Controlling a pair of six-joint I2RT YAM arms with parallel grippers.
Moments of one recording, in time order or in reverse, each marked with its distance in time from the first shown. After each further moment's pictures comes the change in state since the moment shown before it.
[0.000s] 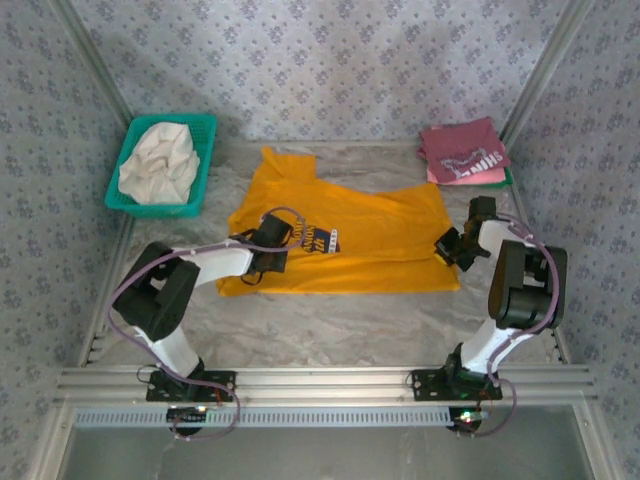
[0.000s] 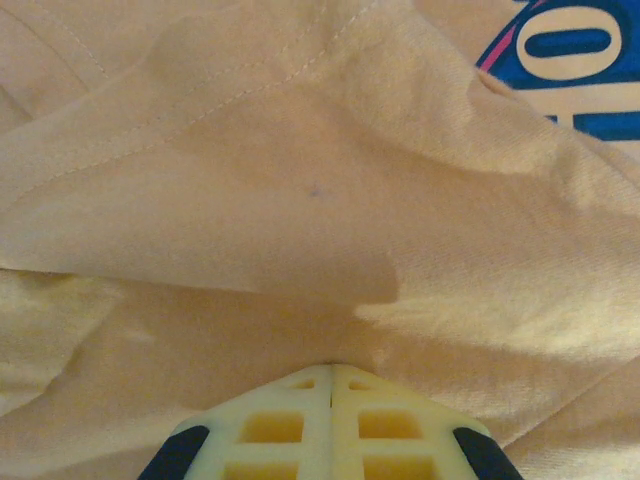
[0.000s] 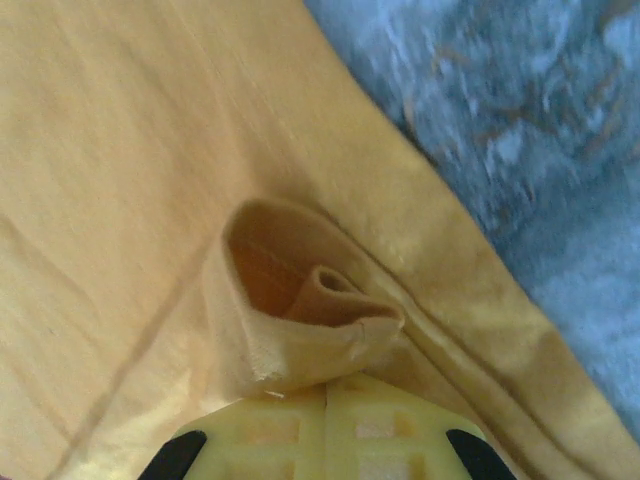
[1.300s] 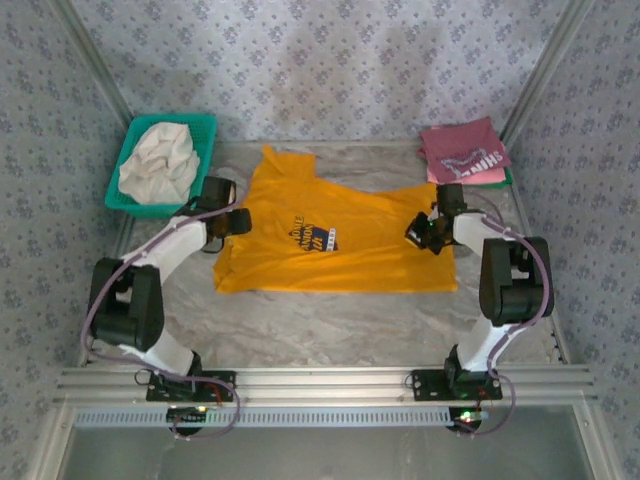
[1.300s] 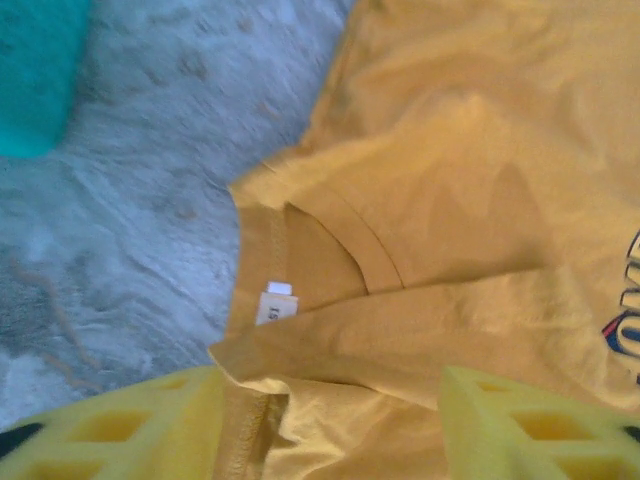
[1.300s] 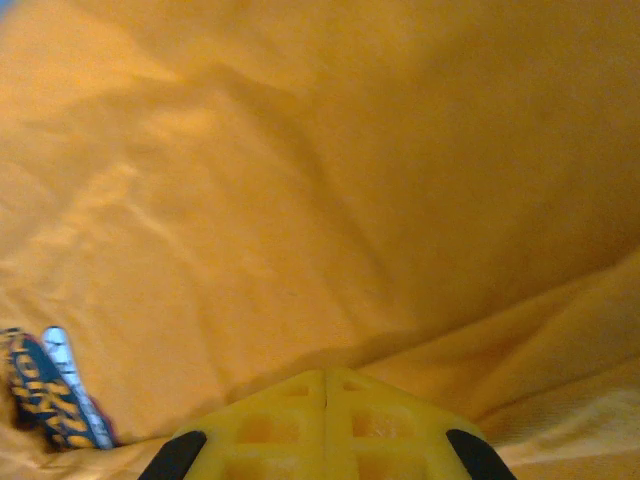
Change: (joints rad) left arm 0.359 -0.110 0.171 -0.159 0.188 0.042; right arm 0.212 0.031 0.043 0.144 -0.055 0.032
